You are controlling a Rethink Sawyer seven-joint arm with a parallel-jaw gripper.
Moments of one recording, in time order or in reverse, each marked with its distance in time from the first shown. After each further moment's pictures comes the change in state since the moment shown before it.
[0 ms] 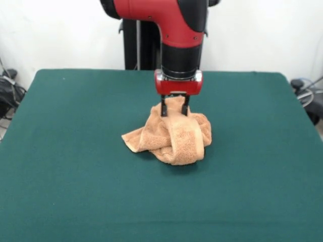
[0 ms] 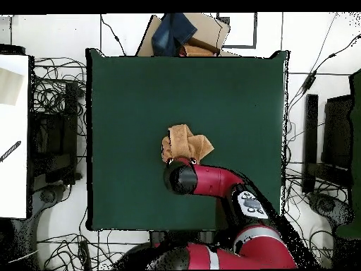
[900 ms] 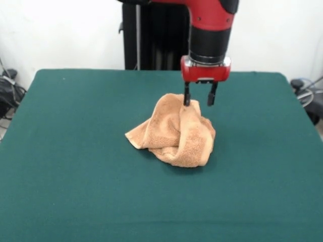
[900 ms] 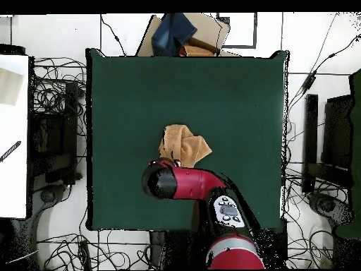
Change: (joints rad) arm 0.109 -0.082 -0.024 0.059 0.073 0.009 0.000
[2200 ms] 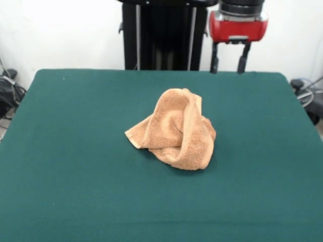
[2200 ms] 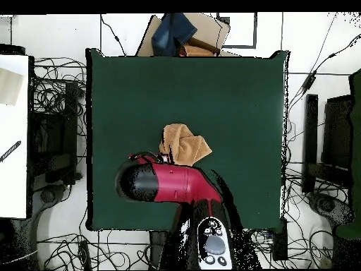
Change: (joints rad) arm 0.082 -0.239 -0.004 0.019 0.109 0.191 0.000
